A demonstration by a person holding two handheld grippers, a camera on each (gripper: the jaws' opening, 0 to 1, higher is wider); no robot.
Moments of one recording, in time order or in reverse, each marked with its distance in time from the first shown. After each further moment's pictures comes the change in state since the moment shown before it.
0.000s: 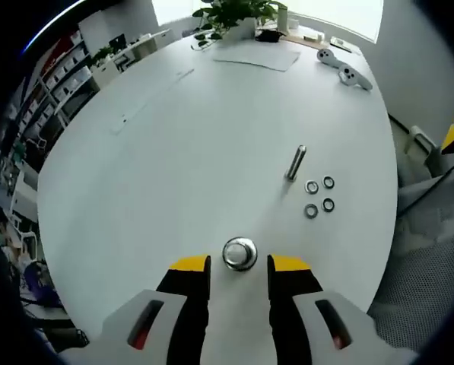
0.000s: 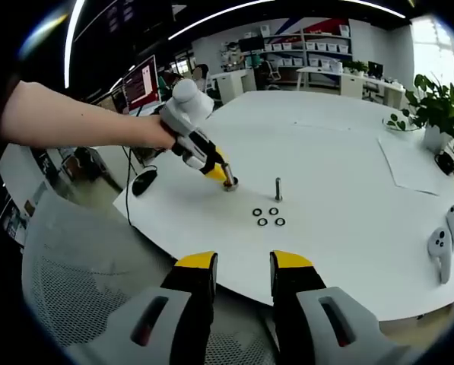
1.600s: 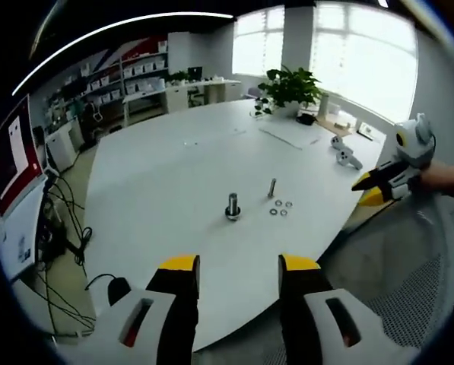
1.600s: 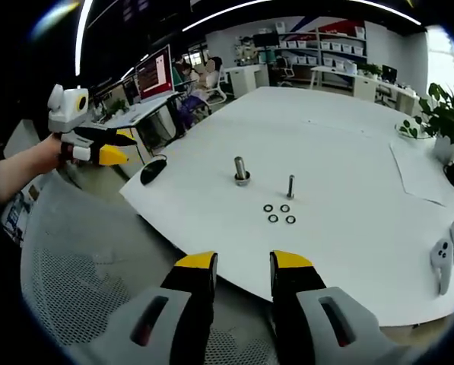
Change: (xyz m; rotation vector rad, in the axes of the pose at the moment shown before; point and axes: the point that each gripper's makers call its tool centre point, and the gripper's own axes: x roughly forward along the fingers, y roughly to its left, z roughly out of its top) left arm -0.184 -0.049 -0.095 -0.353 -0.390 0.128; right arm 0.003 0.014 -0.005 -0.061 0.042 0.037
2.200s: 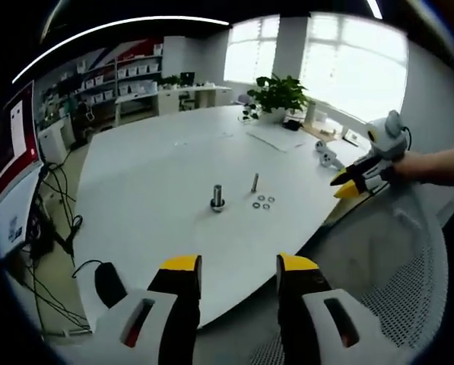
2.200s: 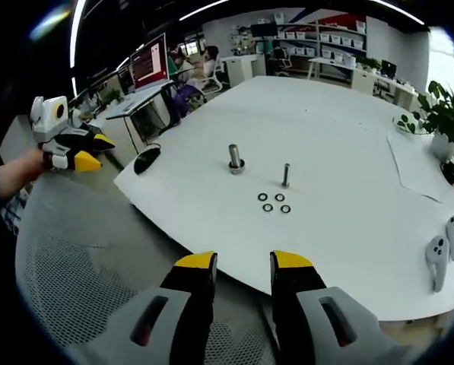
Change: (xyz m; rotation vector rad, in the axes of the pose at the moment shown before) left arm -0.019 -0.018 -0.029 -0.021 -0.032 -0.067; right arm 0.002 -0.007 -0.011 -0.008 0.065 -0.035
